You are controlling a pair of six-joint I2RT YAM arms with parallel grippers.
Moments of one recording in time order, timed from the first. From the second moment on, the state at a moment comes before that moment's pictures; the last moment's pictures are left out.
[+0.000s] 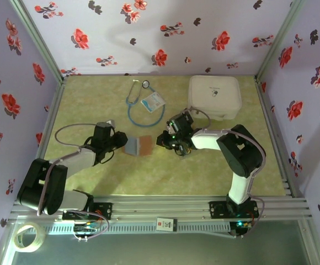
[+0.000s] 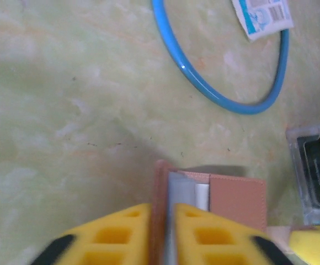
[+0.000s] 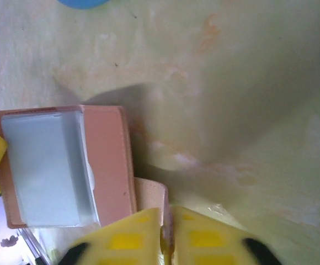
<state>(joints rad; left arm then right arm) -0.36 1.35 0.50 0.14 0.14 -0.70 0.67 1.83 0.92 0.05 -0.45 0.89</state>
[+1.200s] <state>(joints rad) -0.36 1.31 0.51 0.16 0.21 -0.72 0.78 1.93 1.10 -0.10 -0.40 0.79</state>
